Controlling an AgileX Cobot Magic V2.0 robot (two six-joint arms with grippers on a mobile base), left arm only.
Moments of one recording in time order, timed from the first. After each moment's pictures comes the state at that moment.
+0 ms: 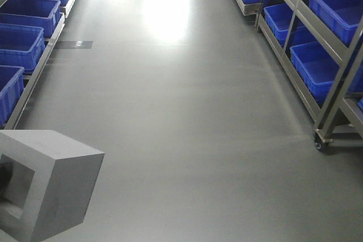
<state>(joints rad) -0.47 0.29 -0.26 -0.44 0.08 0.29</state>
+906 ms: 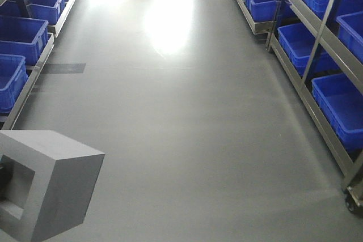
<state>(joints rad) -0.47 0.29 -0.26 -0.44 0.08 0.29</state>
